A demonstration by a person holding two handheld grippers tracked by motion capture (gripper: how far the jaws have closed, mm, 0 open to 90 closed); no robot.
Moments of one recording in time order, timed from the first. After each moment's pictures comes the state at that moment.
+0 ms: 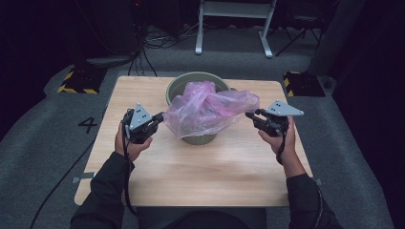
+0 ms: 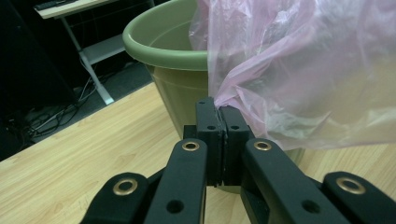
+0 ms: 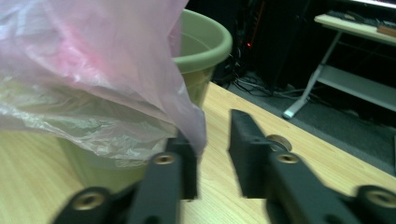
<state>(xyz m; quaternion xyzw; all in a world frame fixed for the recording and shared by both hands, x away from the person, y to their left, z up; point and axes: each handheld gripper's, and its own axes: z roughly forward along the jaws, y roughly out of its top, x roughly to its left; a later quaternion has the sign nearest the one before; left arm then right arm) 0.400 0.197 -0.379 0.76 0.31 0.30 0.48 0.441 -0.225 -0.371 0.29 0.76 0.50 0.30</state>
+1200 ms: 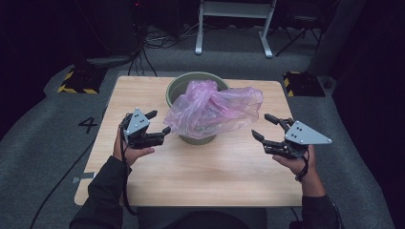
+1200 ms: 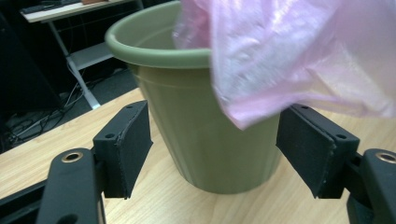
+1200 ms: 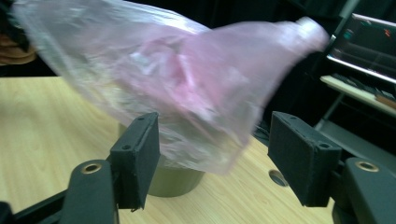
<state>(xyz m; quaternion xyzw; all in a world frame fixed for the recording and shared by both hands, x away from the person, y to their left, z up) 0.385 0.195 -0.386 0.76 0.30 0.29 0.50 0.358 -0.243 -0.344 0.17 0.75 0.54 0.33</state>
